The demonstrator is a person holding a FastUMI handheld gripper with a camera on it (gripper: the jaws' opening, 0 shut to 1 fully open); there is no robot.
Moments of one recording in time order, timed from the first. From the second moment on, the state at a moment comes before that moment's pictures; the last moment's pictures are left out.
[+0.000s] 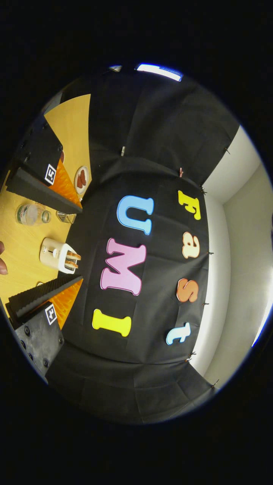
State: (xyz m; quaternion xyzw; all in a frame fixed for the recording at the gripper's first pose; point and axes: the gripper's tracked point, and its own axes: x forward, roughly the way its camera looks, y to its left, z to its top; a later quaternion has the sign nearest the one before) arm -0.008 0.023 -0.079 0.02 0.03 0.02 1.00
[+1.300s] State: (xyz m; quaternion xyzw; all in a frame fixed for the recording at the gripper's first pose) arm 0.031 0.109 -0.339 0.09 0.16 0.01 0.98
